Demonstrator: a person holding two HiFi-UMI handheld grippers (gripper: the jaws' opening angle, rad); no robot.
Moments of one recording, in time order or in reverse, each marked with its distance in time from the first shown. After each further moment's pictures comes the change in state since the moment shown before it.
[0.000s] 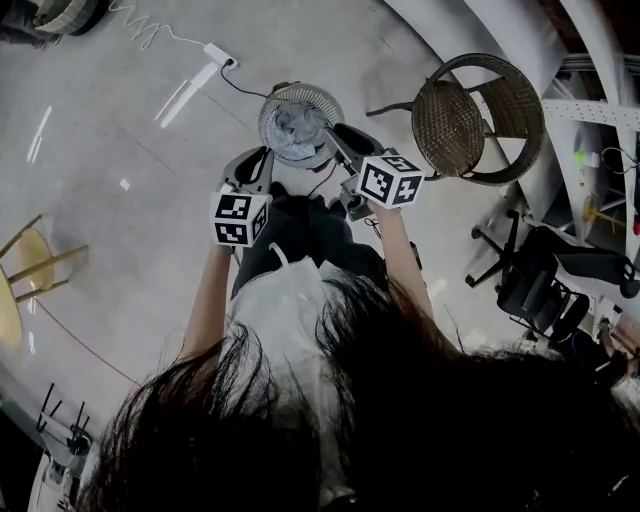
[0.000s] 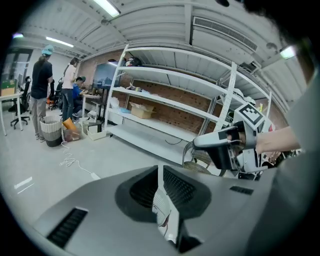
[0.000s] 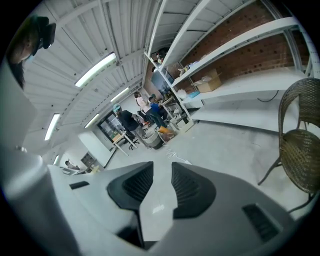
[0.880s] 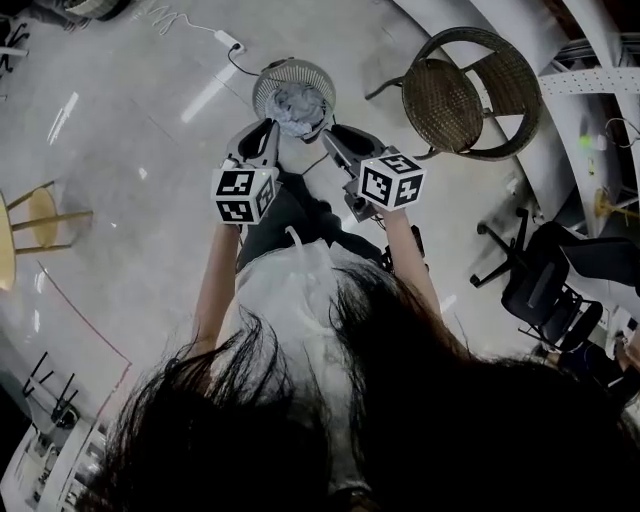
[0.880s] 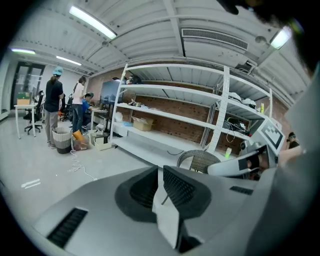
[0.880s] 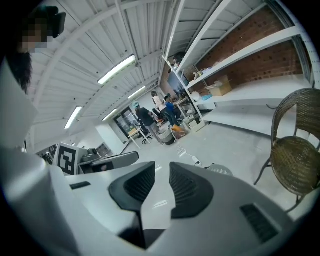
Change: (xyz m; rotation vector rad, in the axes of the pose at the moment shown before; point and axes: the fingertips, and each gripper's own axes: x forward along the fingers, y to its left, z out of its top) left arm -0.054 -0.158 0.002 0.012 -0.147 0.111; right arm -0.172 0.010 -0.069 -0.117 0.015 0.145
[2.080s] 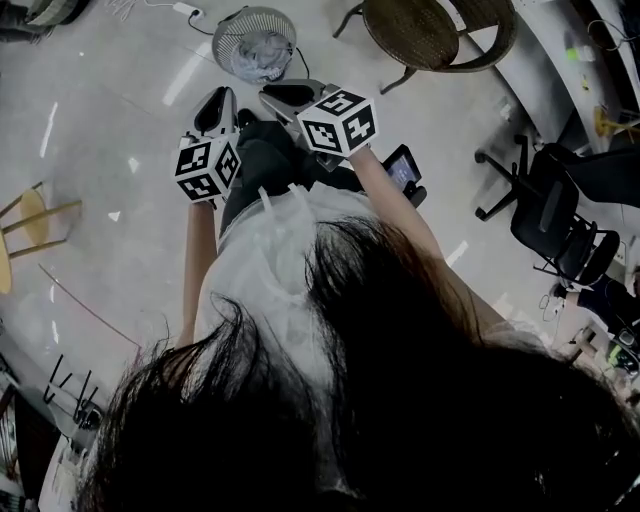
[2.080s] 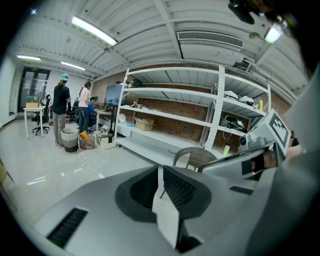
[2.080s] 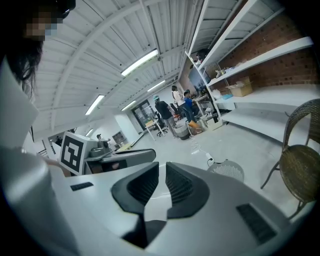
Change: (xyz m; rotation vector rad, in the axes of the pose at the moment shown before) left arm -0.082 -0.066 -0.050 -0.002 -0.018 0.061; right arm -0.058 0.079 -0.074 -0.163 0.068 0.162
